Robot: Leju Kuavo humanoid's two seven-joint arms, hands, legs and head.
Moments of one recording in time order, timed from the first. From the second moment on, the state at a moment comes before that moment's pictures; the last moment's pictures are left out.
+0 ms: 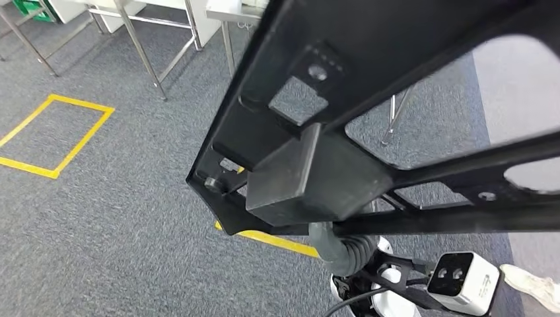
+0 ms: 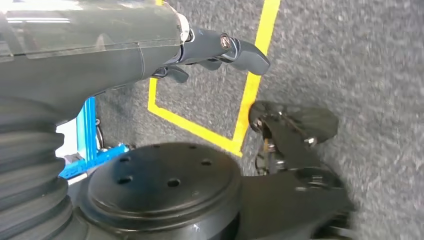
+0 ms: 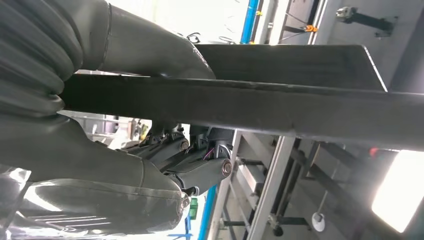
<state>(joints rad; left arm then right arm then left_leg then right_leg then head) -0.13 -0.01 -1.33 -0.14 1.49 0.25 -0.03 -0.24 0.08 0.59 -1.89 -0.12 0.09 -0.53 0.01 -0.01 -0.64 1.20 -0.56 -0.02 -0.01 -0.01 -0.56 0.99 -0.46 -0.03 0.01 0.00</state>
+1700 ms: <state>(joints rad) -0.13 -0.01 -1.34 -0.14 1.49 0.25 -0.04 -0.23 0.09 0.59 -1.91 -0.10 0.10 -0.52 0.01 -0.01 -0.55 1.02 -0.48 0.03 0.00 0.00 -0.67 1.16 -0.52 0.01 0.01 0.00</state>
